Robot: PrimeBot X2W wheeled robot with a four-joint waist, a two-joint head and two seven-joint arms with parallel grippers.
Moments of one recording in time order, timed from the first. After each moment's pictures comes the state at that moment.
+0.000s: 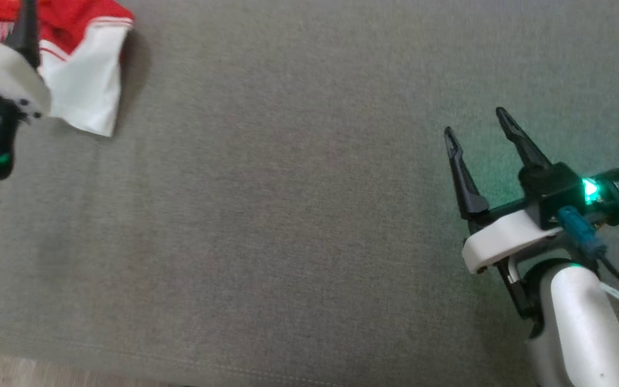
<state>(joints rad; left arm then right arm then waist) -0.88 0.59 -0.49 0.44 -0.77 0.06 0.19 -0.20 -0.05 0.13 -0.10 -0.13 0.13 0.15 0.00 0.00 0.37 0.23</state>
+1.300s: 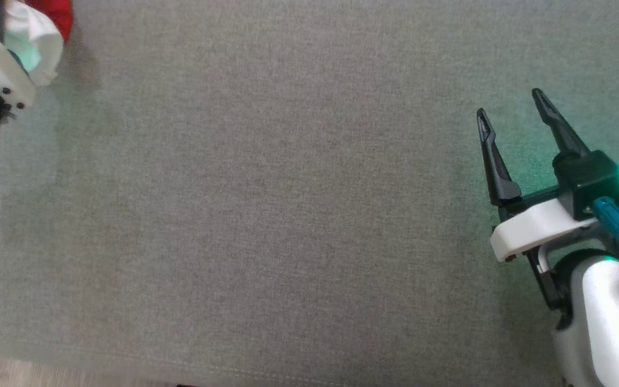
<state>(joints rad) -1.05 0.50 -0.54 0.86 -0.82 -0.10 0.16 -0.21 -0.10 0.09 -0.17 -0.14 0.13 0.19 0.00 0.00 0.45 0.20</state>
